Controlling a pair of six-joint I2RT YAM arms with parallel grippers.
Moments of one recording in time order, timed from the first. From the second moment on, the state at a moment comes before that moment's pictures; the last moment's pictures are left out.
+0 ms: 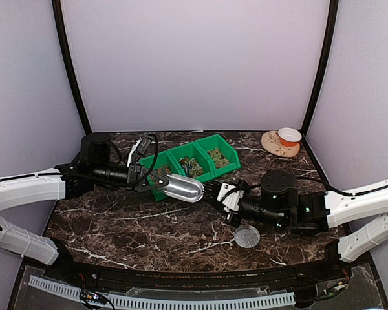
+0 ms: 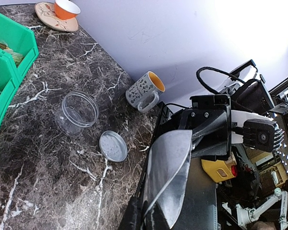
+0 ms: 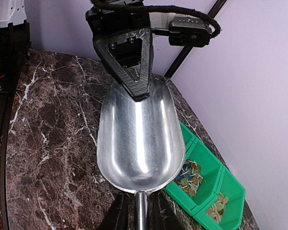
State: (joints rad) left arm -0.65 1.21 0.74 0.11 0.81 -0.56; right arm 1.28 1.22 0.70 0.28 0.22 -0.46
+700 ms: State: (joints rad) left arm -0.66 1.23 0.72 0.13 0.80 -0.56; right arm 1.29 1.22 0.70 0.30 0.20 -0.46
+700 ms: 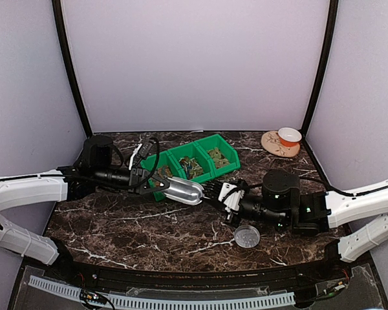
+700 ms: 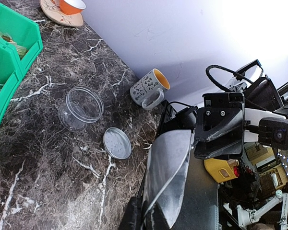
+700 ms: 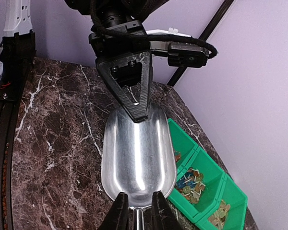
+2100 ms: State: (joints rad) left arm -0.66 1.22 0.73 0.09 0.78 -0.54; right arm 1.29 1.25 0.71 0.21 0.27 -0.46
